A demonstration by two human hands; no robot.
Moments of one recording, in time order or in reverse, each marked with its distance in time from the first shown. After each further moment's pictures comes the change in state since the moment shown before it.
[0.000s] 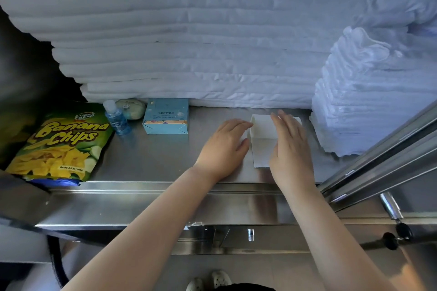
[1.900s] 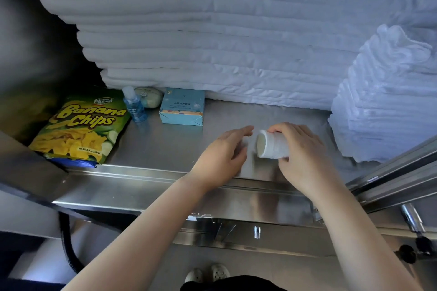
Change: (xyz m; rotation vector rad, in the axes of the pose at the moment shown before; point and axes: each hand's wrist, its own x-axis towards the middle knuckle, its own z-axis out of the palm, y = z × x) left_hand -0.039 -0.008 -0.019 -0.194 -0.055 -0.146; right_hand 0.003 -0.008 -0.027 0.030 -0.263 -0.191
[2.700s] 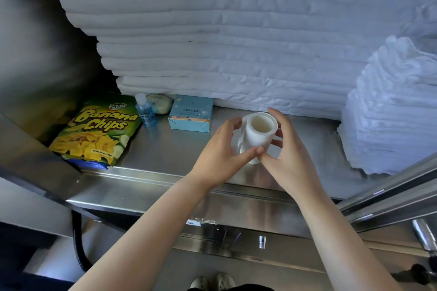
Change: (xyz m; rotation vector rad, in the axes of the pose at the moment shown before) left_hand 0.004 0.010 -0.014 -0.191 0.154 -0.120; right_hand 0.017 -0.016 0.026 0.647 0.087 0.037
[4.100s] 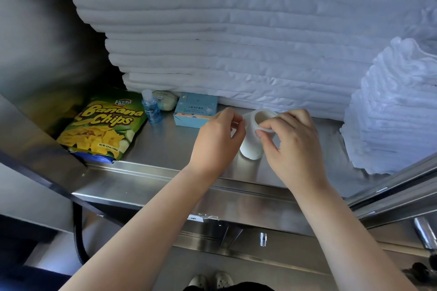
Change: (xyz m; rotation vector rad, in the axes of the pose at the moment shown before) left_hand 0.008 0.015 -0.012 0.253 0.318 0.080; right_hand 0.007 -0.032 -0.005 -0.586 0.258 -0.439
